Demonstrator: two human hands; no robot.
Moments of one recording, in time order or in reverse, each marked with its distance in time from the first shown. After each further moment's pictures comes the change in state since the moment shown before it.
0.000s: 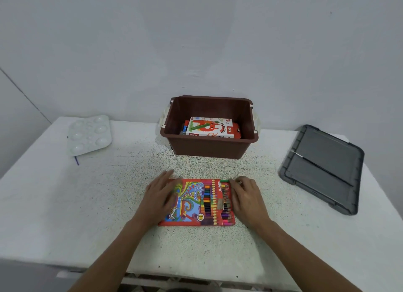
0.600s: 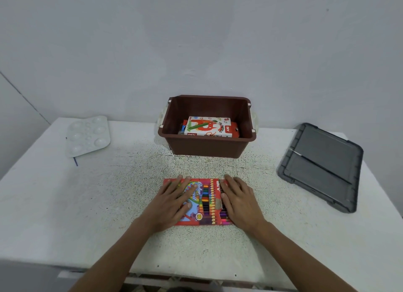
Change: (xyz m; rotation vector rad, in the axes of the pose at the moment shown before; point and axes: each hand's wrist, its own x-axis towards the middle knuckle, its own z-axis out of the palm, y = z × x) left_hand 0.001 0.021 0.007 0.314 -0.262 0.277; right_hand -0.007 -0.009 0.003 -0.035 -0.239 -0.003
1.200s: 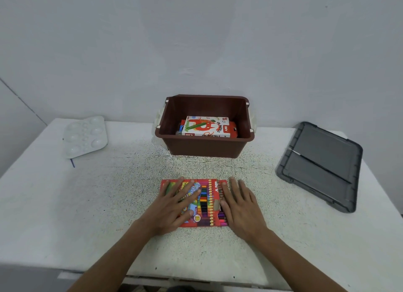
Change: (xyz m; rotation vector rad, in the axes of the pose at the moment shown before) left_hand 0.004 0.010 -0.006 0.032 -0.067 0.029; right_hand -0.018 -0.004 -0.004 -0.118 -0.098 0.083
